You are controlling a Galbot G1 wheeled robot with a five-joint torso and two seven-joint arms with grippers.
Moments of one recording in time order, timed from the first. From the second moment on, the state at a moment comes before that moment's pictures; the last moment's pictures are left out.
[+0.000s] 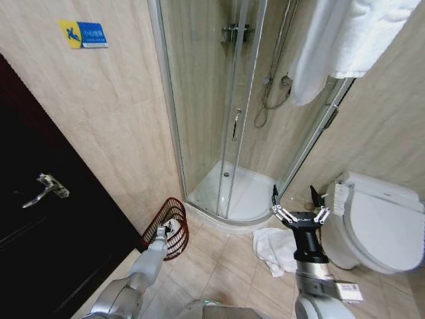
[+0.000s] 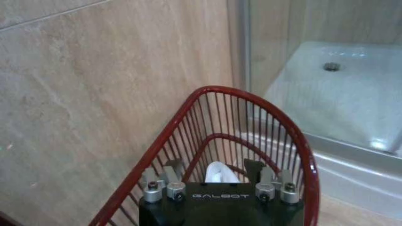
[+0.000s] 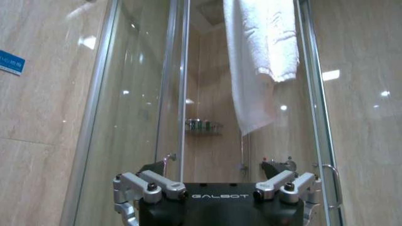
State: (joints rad) left arm 0.72 -1.39 -0.33 -0.39 -0.17 -0.30 -0.08; right arm -1.80 1.61 0.55 2.45 -0.01 0.29 -0.06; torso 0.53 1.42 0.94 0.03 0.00
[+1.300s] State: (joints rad) left arm 1.47 -1.22 -0.50 -1.51 -0.49 -0.31 0.17; right arm -1.83 1.61 0.58 2.47 0.10 0.25 0.01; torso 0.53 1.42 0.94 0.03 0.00
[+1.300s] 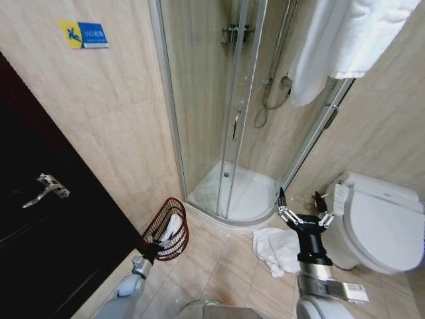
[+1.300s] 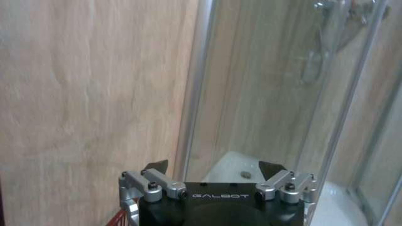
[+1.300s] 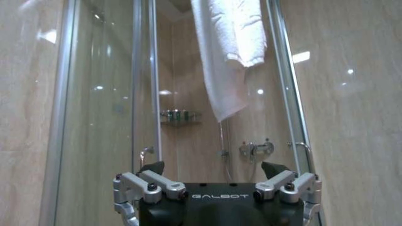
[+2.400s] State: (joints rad) left arm 1.81 -1.37 -0.68 -2.43 -0.39 0.21 0.12; right arm -1.80 1.55 0.62 2.50 0.20 0.15 -0.01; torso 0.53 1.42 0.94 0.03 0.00
